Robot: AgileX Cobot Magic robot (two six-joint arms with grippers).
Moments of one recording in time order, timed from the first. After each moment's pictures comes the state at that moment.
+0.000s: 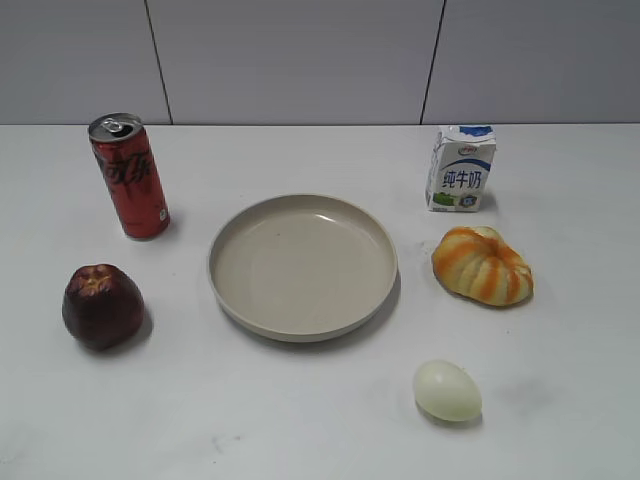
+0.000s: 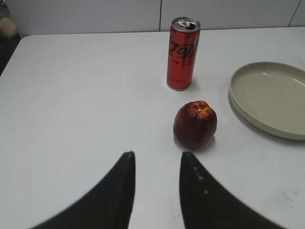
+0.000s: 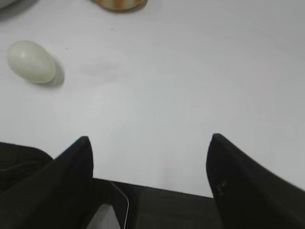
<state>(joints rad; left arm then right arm) -0.12 -0.01 -0.50 -0.14 1.04 0.16 0.04 0.56 -0.52 0.20 1.00 -0.22</state>
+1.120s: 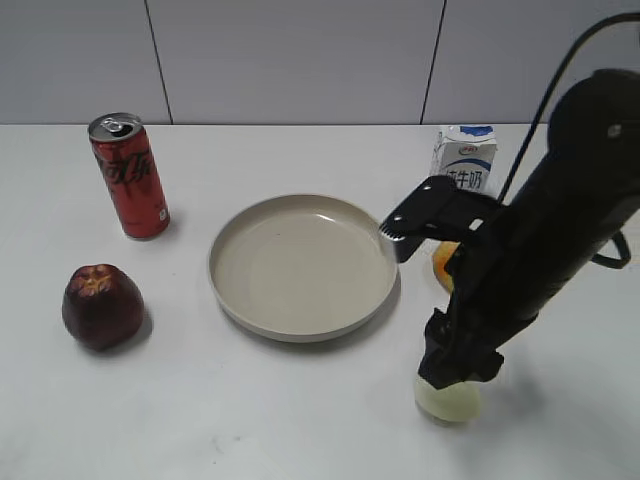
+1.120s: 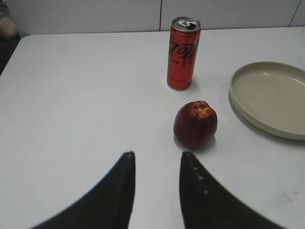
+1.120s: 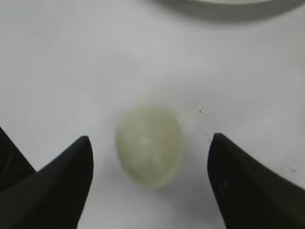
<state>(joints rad) -0.12 -0.01 -0.50 -0.14 1.04 0.16 0.58 1.68 -0.90 0.30 0.71 -0.56</state>
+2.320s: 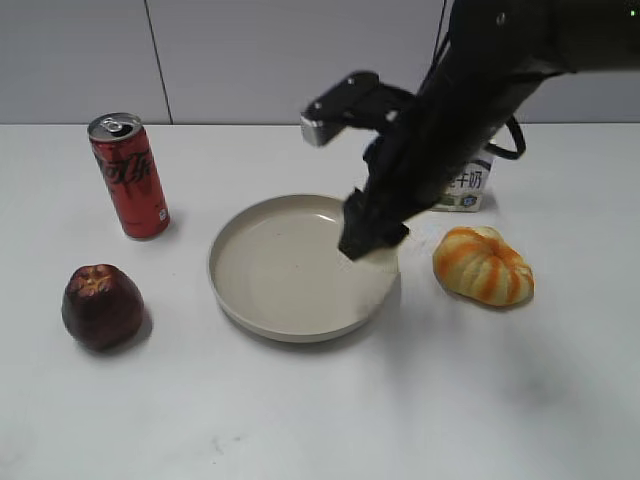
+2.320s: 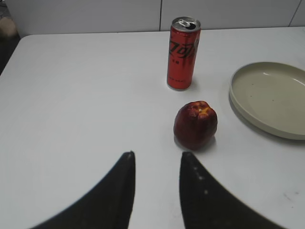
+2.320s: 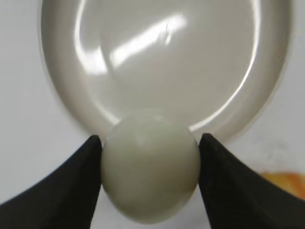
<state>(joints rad) -0.12 -0.01 -0.50 -0.14 1.04 0.16 0.60 1.85 -1.32 0.31 0.71 -0.53</state>
